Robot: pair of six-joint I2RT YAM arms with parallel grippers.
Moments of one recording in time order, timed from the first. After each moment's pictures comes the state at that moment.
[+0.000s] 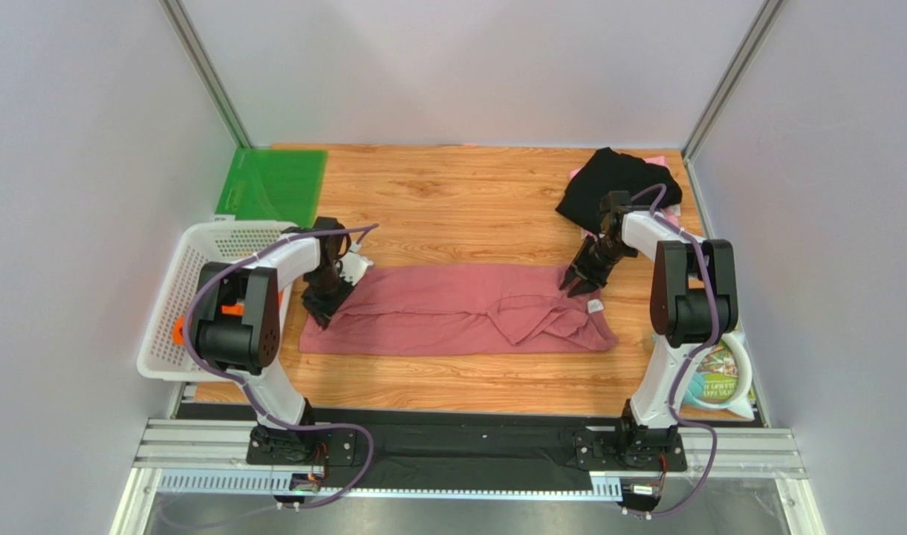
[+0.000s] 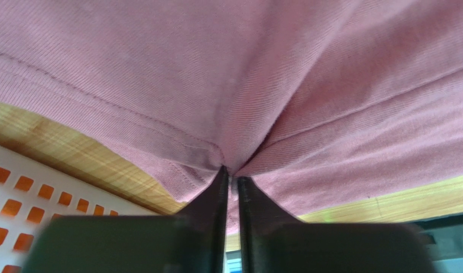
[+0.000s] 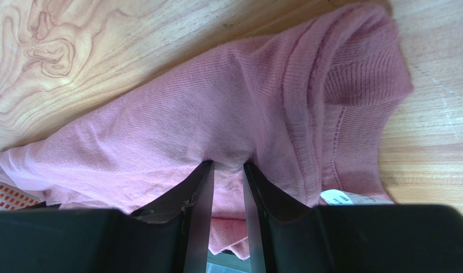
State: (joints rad) left arm -0.13 1.72 1.03 -0.87 -0.01 0.48; right arm 0.02 1.92 1.27 -0.78 -0.31 0.62
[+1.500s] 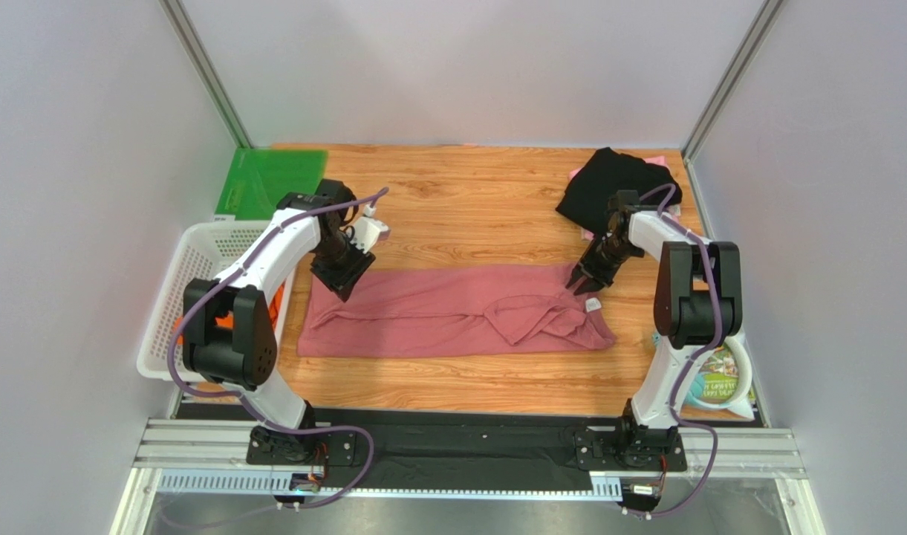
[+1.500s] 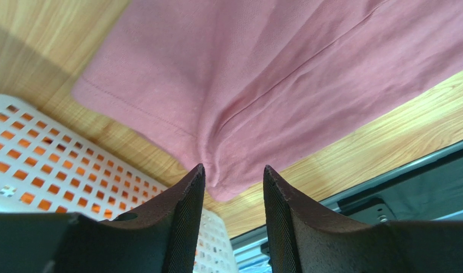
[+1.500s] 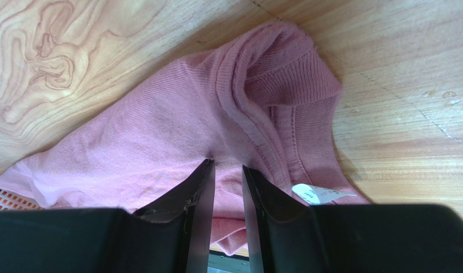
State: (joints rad) left arm -0.21 1.64 1.30 -1.10 0.10 0.49; right arm -0.02 1.91 1.27 -0.78 -0.29 0.62
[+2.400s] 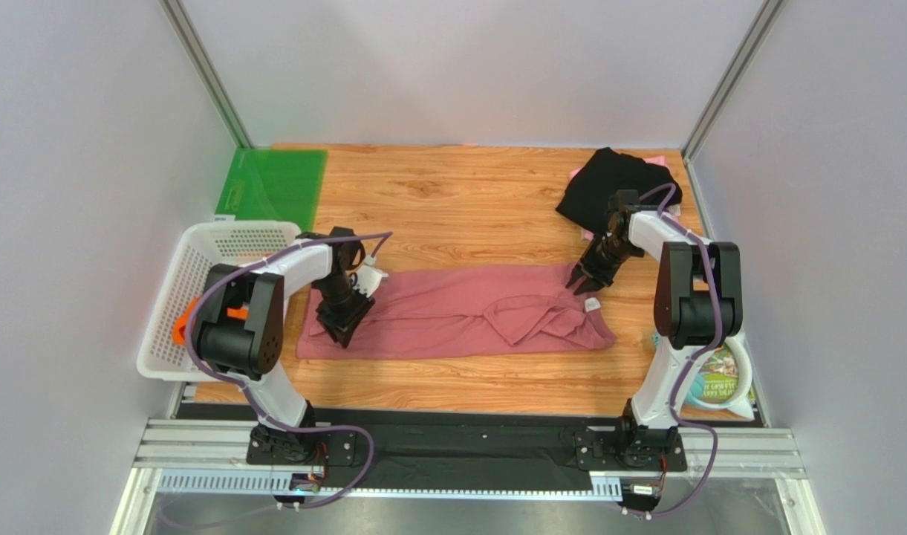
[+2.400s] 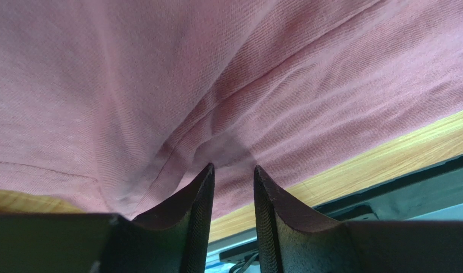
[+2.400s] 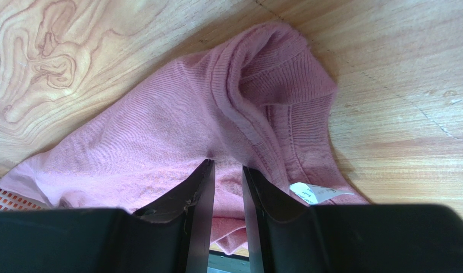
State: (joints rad) left arm -0.22 1.71 0.99 -0.95 0.12 0.40; right arm -0.02 1.91 1.27 -0.78 -0.29 0.62
